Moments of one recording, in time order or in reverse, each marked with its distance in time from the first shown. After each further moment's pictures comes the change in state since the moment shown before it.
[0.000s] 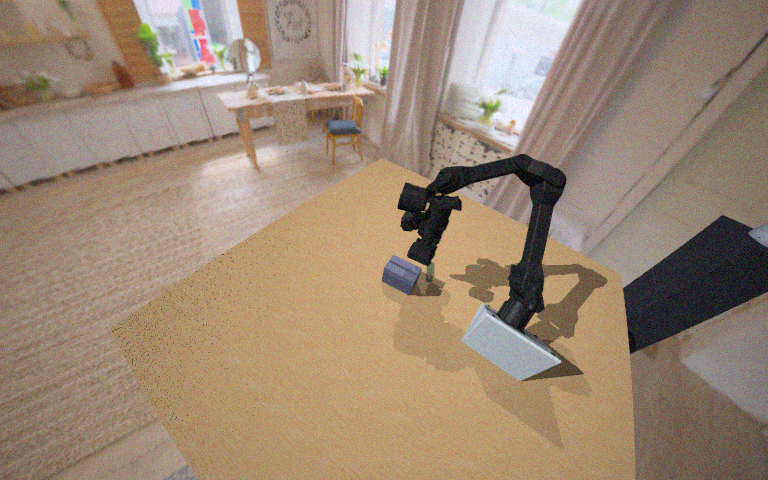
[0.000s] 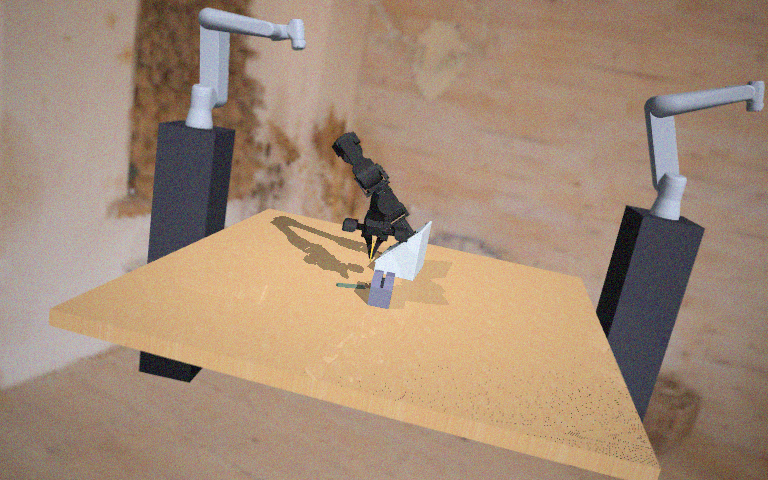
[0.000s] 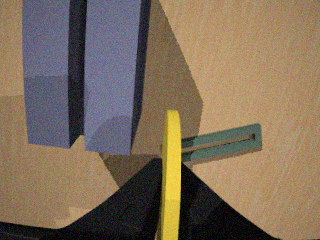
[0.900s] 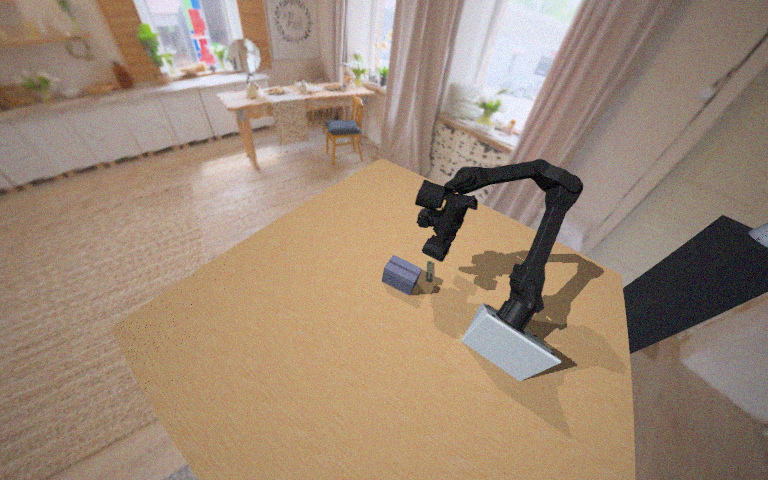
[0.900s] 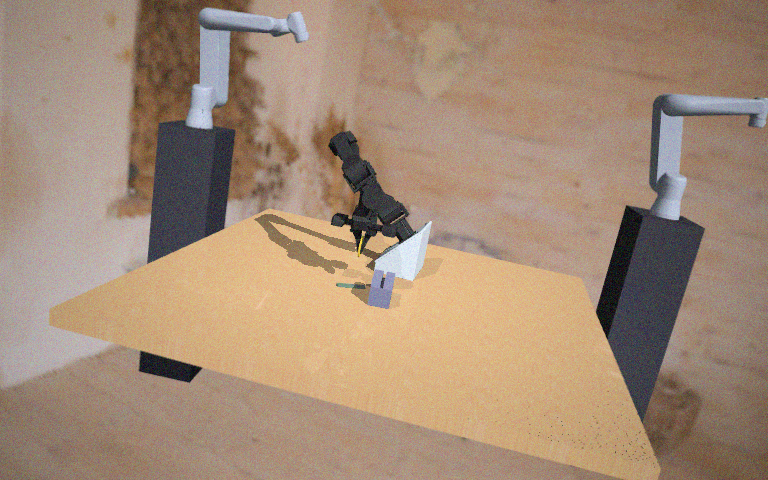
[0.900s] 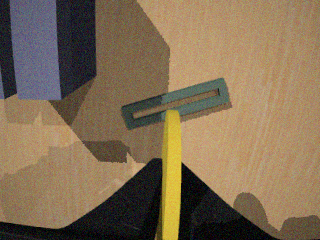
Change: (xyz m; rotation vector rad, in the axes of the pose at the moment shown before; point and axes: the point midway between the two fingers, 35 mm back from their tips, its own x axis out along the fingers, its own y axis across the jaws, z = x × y) arm 0.001 -0.035 -0.033 0.067 -0.002 -0.008
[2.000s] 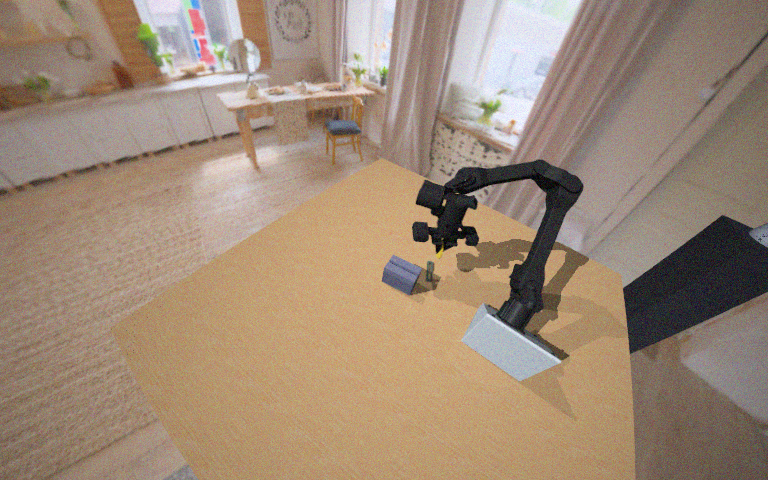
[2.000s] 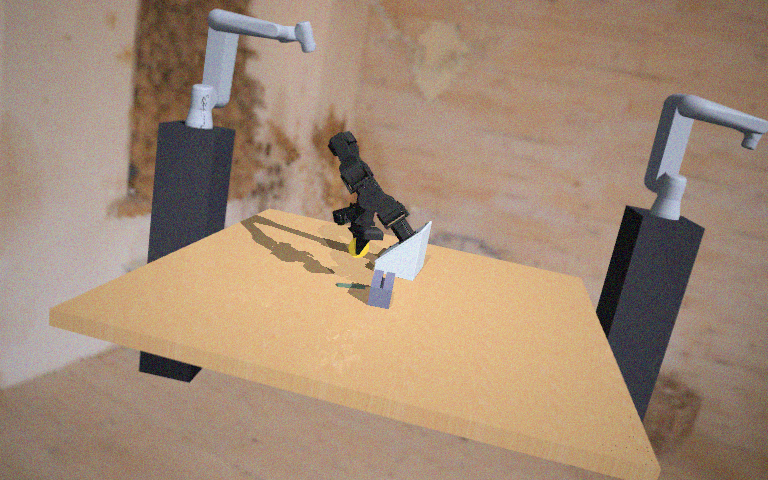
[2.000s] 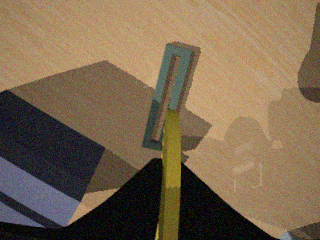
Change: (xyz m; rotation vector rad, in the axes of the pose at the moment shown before) arm 0.004 -0.007 -0.001 1.043 0.008 -0.008
